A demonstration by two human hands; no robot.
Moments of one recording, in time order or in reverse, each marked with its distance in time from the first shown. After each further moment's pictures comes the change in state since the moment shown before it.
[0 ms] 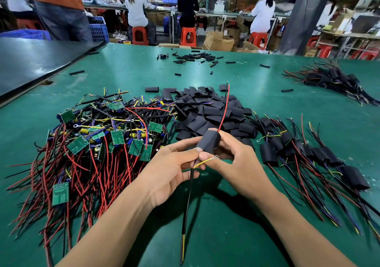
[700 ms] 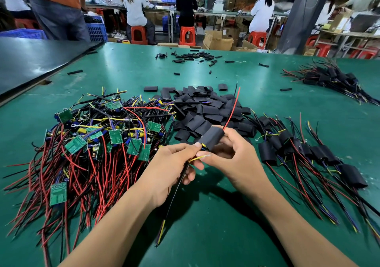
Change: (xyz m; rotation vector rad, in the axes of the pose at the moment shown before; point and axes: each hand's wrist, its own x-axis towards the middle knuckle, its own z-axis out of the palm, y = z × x) left_hand -0.006 0.000 0.005 0.275 0.066 0.049; right_hand 0.000 0.003 0.002 0.190 0.058 0.108
